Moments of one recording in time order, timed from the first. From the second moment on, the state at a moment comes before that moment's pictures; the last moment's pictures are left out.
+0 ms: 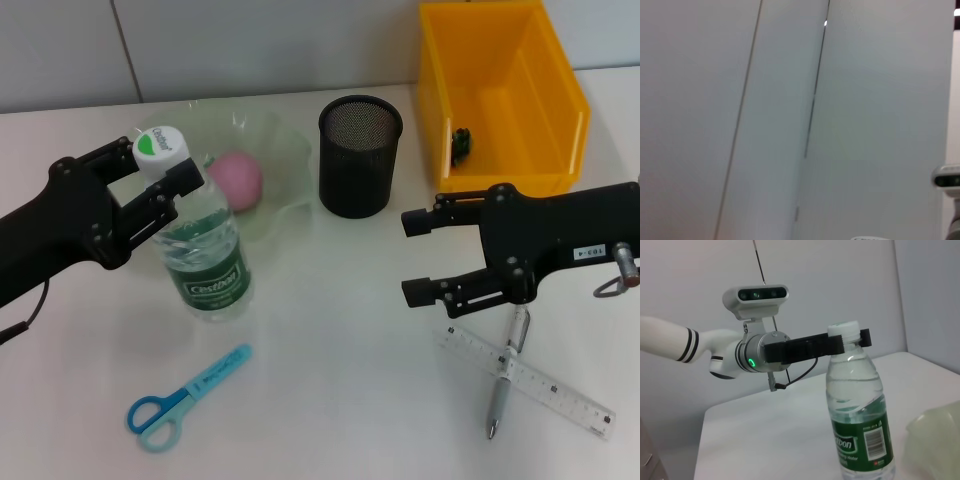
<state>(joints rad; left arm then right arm) -0.43 -2.06 0.83 0.48 1.42 1.72 -1.09 0.48 2.06 -0.86 -1.02 -1.90 -1.82 1.59</state>
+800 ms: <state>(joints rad) -0.35 -2.05 0.77 0.47 1.42 1.59 -1.03 0.46 2.06 -0.86 -0.98 -1.91 -1.81 1.60</state>
